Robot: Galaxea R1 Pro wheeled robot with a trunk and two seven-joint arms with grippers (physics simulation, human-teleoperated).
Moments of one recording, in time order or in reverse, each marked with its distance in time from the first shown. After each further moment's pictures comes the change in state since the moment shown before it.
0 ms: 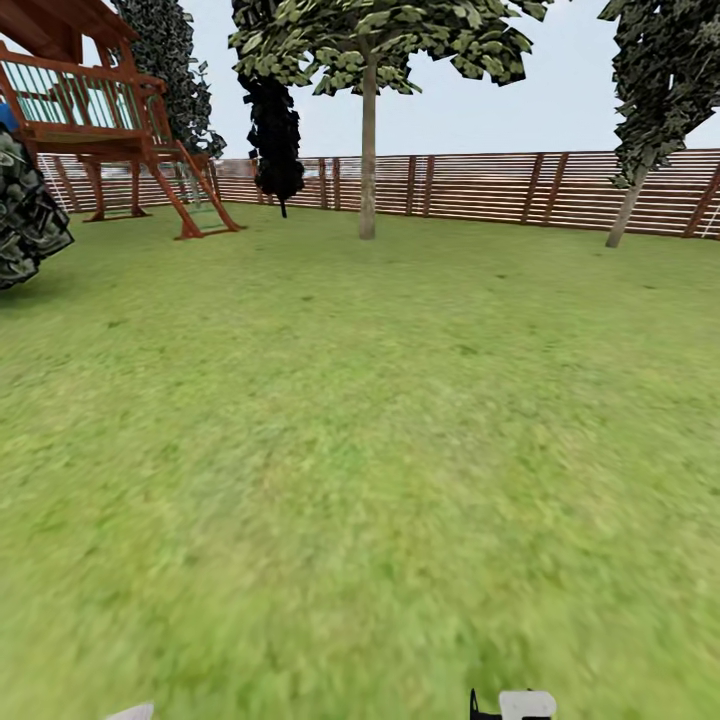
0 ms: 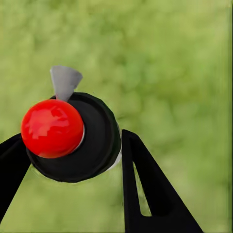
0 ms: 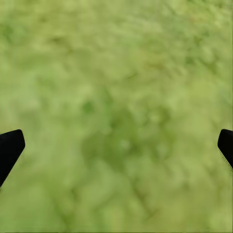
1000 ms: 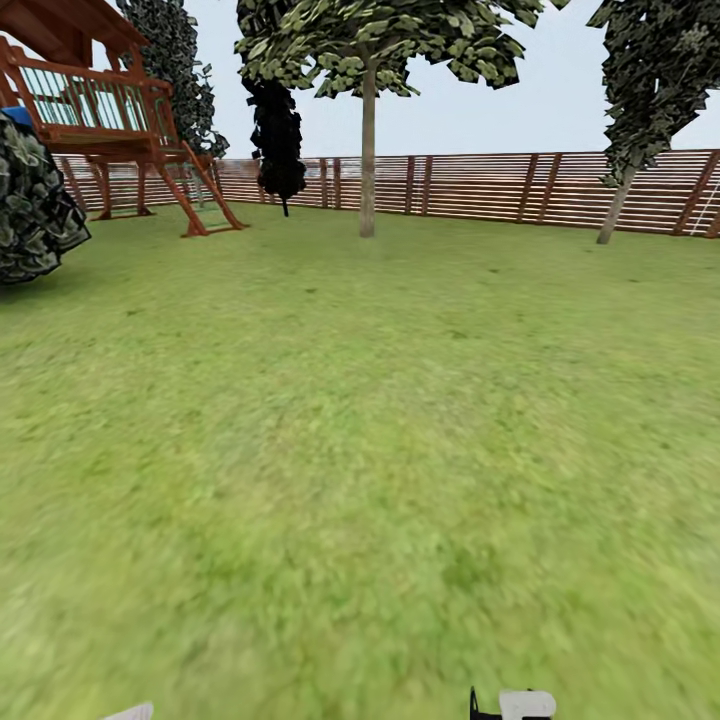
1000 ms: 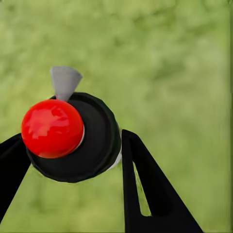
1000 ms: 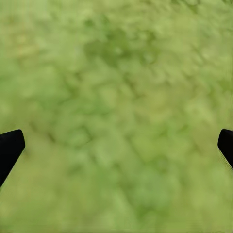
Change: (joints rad) left arm 0.000 0.000 0.002 0.000 0.000 0.000 0.000; right arm 0.000 0.000 0.000 0.000 0.000 0.000 0.000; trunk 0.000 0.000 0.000
